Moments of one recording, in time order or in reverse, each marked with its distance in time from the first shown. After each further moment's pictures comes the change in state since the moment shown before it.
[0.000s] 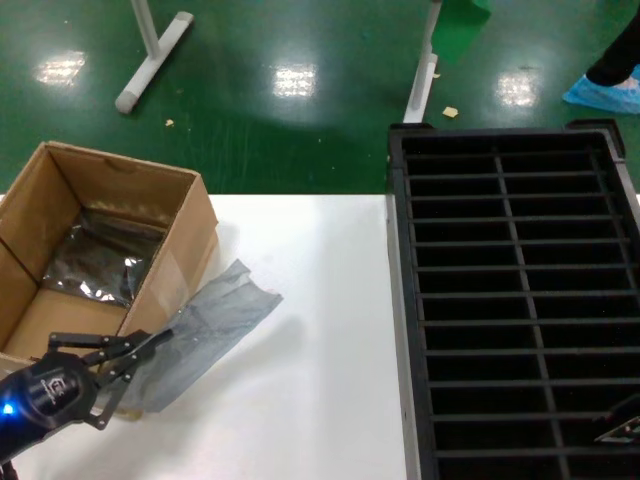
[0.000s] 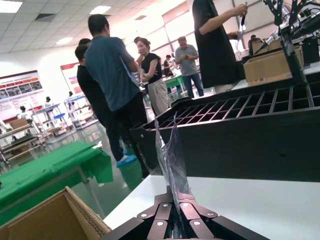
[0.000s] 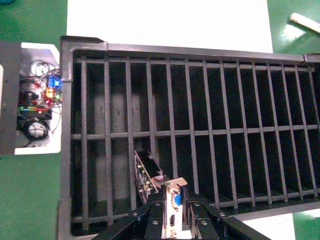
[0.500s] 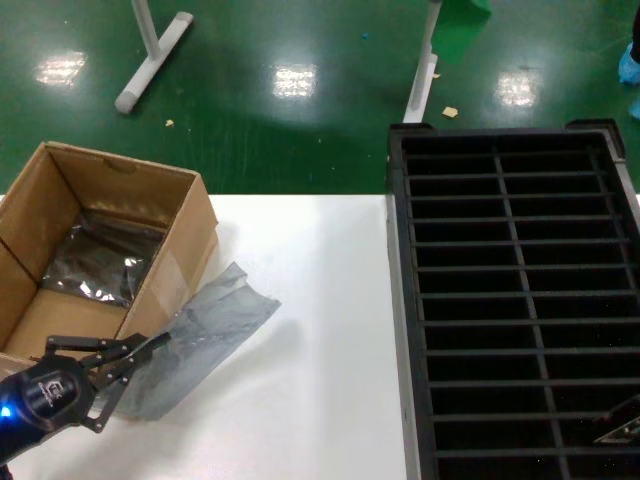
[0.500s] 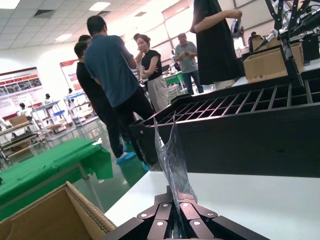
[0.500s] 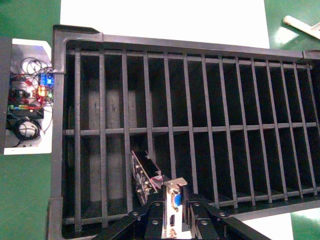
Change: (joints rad) left arm 0.000 -0.004 -0.004 0.009 0.009 0.000 0.001; right arm -0.284 -0.001 0.219 0.000 -0.062 0.077 -0.063
